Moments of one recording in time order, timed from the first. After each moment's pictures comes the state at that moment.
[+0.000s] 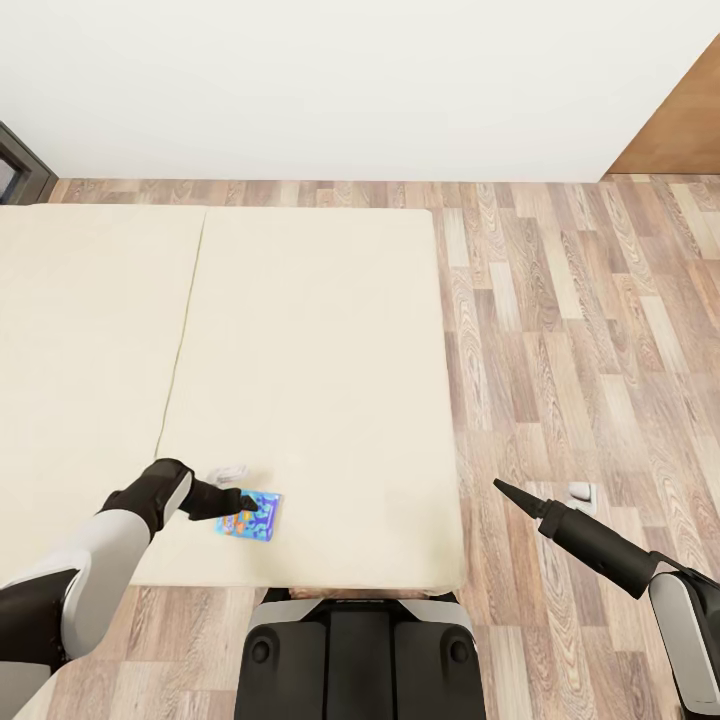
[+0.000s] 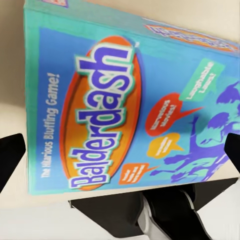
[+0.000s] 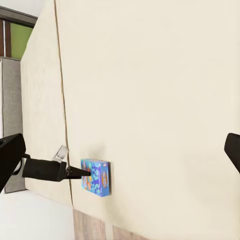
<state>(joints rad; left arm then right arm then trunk) -1.02 0.14 0.21 -0.30 -0.25 0.78 -0.46 -0.26 -0.13 -0.39 -1.56 -0.52 0.80 0.84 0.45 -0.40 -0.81</state>
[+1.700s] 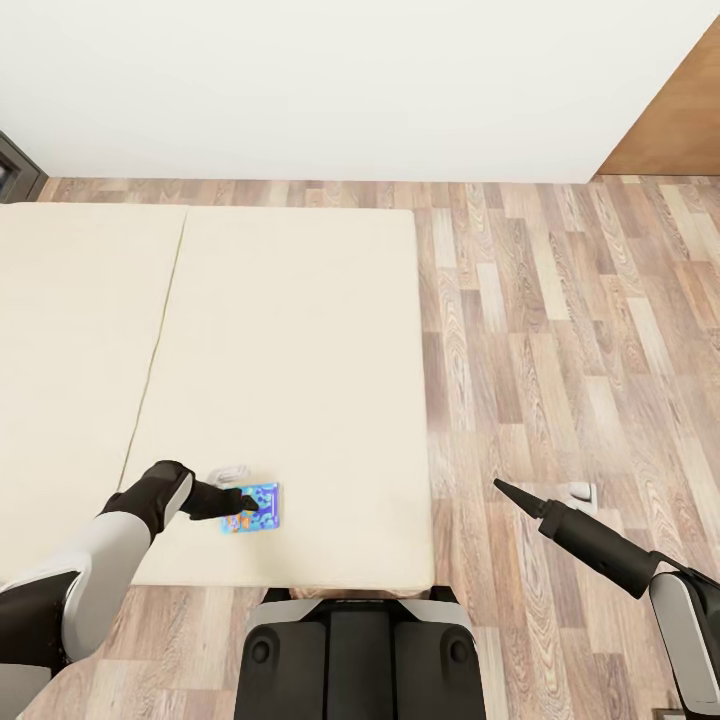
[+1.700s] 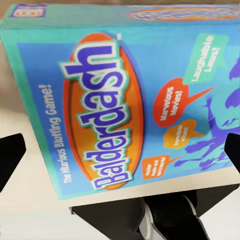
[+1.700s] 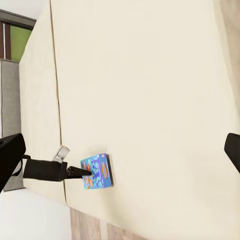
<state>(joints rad) -1.02 0.14 0.22 -0.31 -0.25 0.76 -0.45 -0.26 -0.13 -0.39 -1.56 -0.52 0.80 0.84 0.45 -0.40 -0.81</state>
